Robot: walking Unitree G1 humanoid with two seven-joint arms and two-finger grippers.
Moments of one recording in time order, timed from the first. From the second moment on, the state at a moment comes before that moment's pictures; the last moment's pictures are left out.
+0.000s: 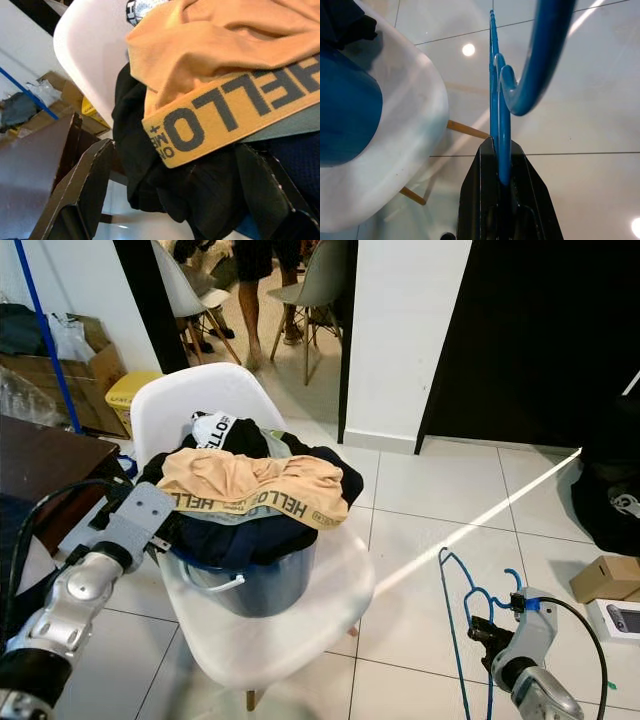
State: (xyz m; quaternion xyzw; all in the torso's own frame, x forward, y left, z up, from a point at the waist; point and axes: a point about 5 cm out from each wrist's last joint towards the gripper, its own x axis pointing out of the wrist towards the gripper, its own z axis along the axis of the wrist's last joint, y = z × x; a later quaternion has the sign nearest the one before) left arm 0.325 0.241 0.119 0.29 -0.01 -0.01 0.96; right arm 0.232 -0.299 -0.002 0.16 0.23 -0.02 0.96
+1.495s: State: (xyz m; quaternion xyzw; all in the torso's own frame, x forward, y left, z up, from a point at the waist) left arm 0.336 0.263 0.149 0.16 -0.07 0.07 0.98; right arm 0.232 -0.298 -0.002 0.16 0.23 -0.02 0.96
